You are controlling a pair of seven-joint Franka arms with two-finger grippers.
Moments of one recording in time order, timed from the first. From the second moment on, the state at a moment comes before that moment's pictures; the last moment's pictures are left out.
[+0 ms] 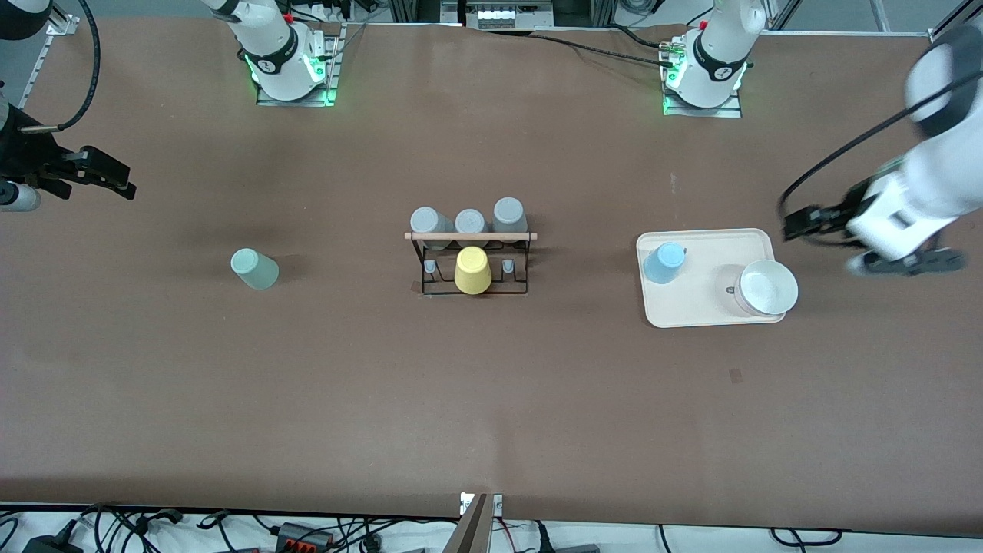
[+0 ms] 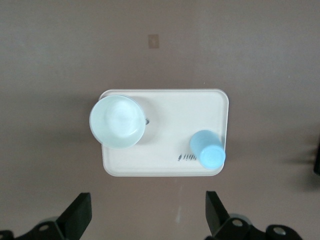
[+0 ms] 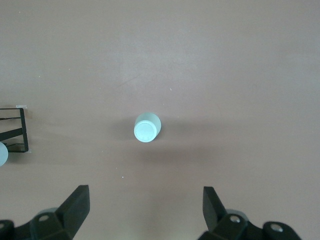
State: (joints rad) left arm 0.06 0.13 -0.13 -1.78 -0.01 1.79 -0.16; right arm 0.00 -0.03 -0.04 -1.71 0.00 1.66 -0.04
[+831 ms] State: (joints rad) left arm 0.02 0.26 -0.29 -2.18 -0.01 2.38 -0.46; right arm 0.00 -0.03 -0.04 -1.71 0.00 1.66 -0.04
